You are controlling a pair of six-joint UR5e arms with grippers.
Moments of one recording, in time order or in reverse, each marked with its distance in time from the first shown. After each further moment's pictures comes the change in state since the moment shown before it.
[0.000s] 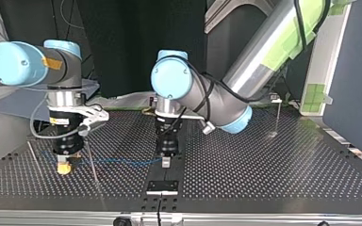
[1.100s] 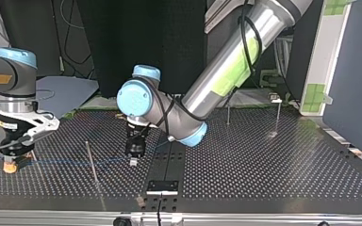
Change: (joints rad) left arm -0.067 -0.274 0.325 -0.124 0.060 -0.075; right arm -0.234 0.002 -0.001 0.054 -0.076 0.031
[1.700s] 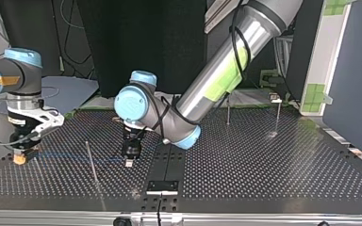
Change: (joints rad) left arm -0.001 -0.075 0.080 -0.002 0.021 -0.017; right arm -0.014 0.029 0.041 -0.004 0.003 0.001
